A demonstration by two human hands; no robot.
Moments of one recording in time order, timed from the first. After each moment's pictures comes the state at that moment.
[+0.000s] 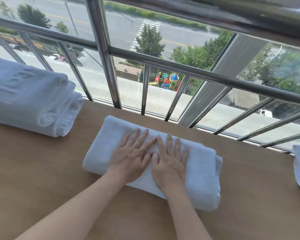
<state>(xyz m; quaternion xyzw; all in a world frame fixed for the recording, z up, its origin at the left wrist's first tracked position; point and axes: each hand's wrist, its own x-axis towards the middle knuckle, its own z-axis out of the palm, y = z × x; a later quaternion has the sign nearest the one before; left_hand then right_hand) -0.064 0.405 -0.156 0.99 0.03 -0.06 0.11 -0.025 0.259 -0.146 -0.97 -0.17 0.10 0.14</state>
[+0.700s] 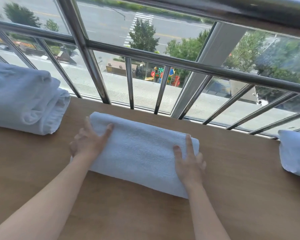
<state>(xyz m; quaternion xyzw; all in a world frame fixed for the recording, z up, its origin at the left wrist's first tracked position) -0.063 0.467 -0.153 0.88 0.44 -0.05 0.18 -0.004 0.165 -0.151 -0.94 0.10 0.20 0.24</state>
